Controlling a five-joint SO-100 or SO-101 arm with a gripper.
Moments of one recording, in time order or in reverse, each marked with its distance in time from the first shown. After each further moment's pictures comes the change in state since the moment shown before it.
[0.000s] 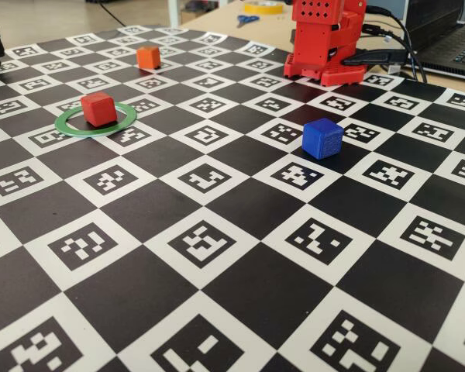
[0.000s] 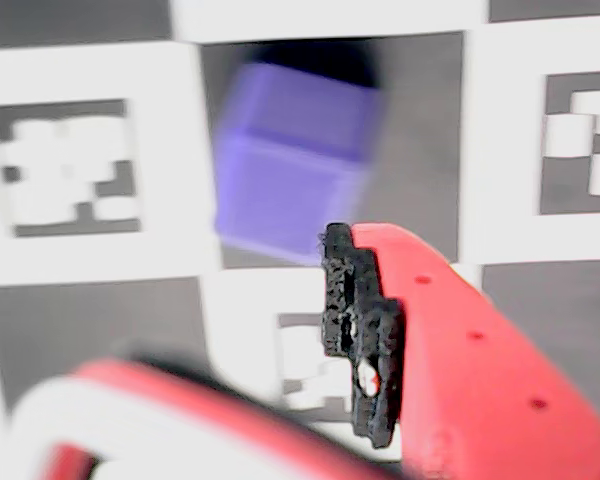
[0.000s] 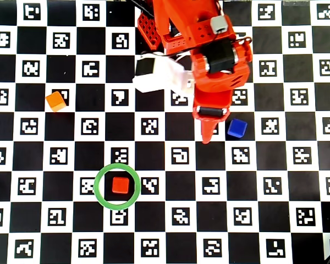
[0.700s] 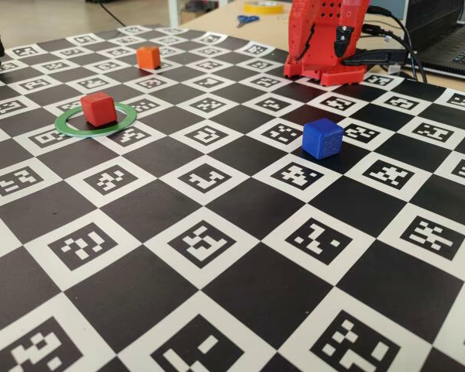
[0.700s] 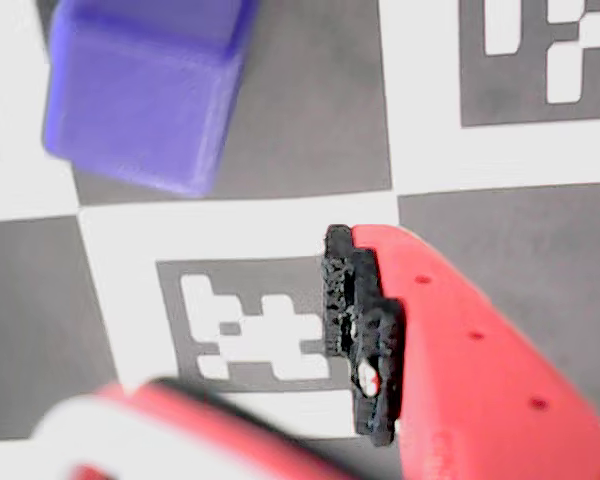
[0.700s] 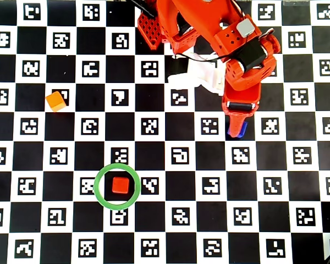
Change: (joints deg) arm -11.5 -3.5 12.5 -18.0 11.7
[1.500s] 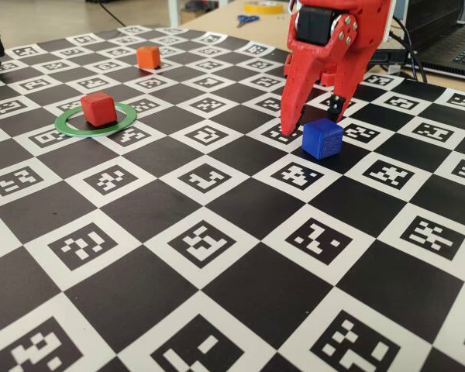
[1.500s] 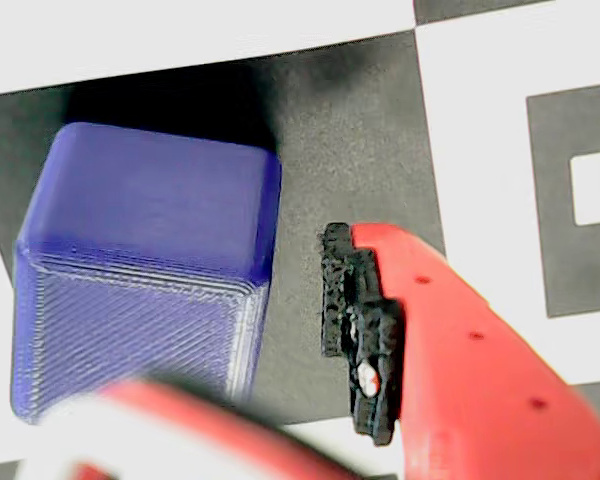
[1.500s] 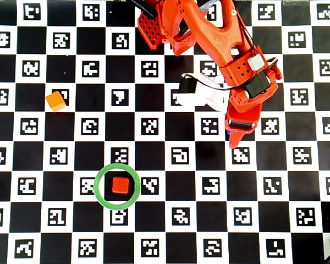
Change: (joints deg) arm -0.9 -15.8 4.6 -16.3 4.0
